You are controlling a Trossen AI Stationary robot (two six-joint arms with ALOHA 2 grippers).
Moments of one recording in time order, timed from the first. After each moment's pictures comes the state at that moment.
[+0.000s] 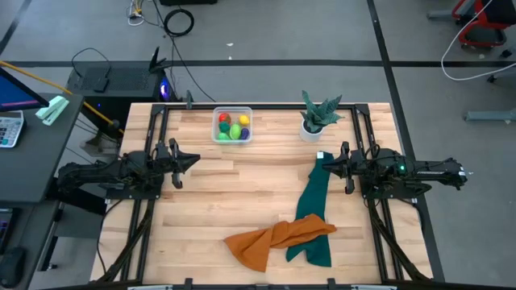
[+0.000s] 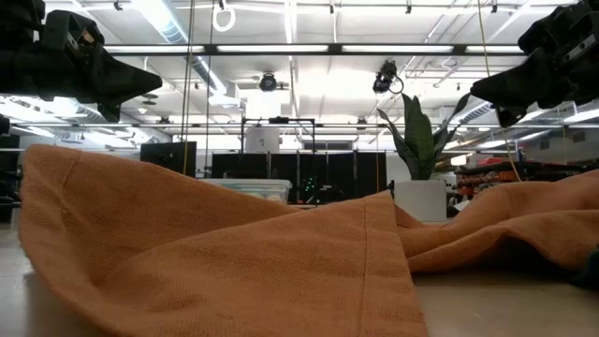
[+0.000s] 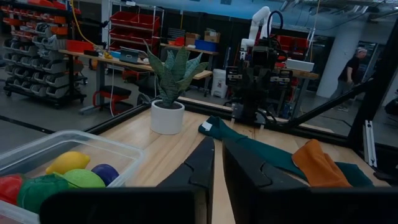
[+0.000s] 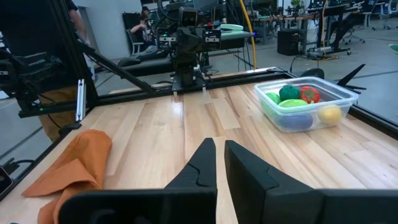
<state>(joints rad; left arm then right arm) 0.02 0.01 0.01 0.08 -0.26 -0.17 -0.01 0.00 0.07 -0.12 0.04 0.13</state>
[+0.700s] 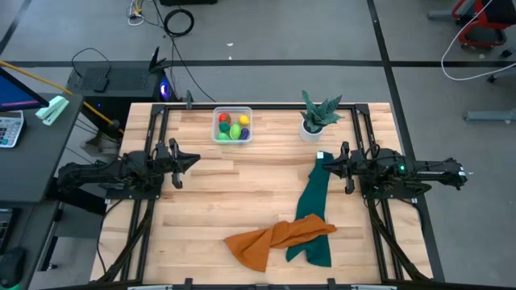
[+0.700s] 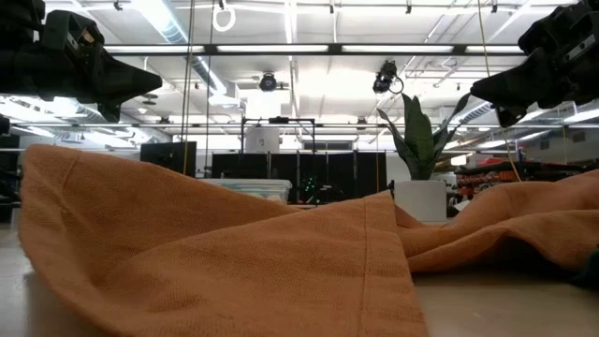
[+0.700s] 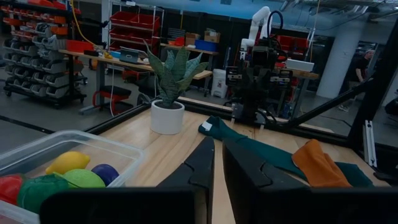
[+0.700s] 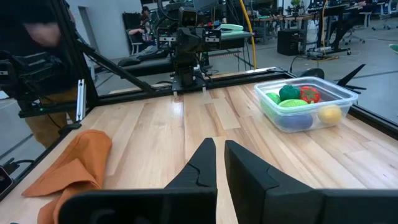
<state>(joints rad) 0.02 0.01 0.01 0.08 -0.26 -0.17 -0.01 0.00 0.07 -0.12 0.04 0.13</state>
